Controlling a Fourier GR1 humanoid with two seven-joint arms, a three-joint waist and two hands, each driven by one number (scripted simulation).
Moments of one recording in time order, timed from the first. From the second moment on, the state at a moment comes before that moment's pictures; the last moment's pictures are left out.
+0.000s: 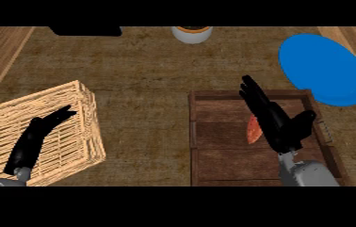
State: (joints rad) left arm -0.03 0.58 -0.20 -1.30 0.12 0.23 0.12; right arm -0.15 -0.27 0.29 -1.55 -0.30 -0.08 0.12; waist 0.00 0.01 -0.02
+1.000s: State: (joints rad) left arm 0.06 0.42 -0.16 -1.50 0.29 0.16 0.19; right arm 0.01 -0.47 -0.19 -1.56 -0.09 -0.47 -0.11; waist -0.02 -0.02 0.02
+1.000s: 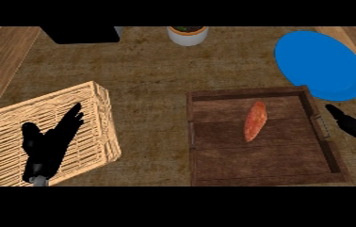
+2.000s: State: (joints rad) left arm 0.03 0.34 -0.17 -1.50 0.26 0.13 0.20; right arm 0.00 -0.73 0.13 -1.83 0.15 -0.17 0.62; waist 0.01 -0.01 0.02
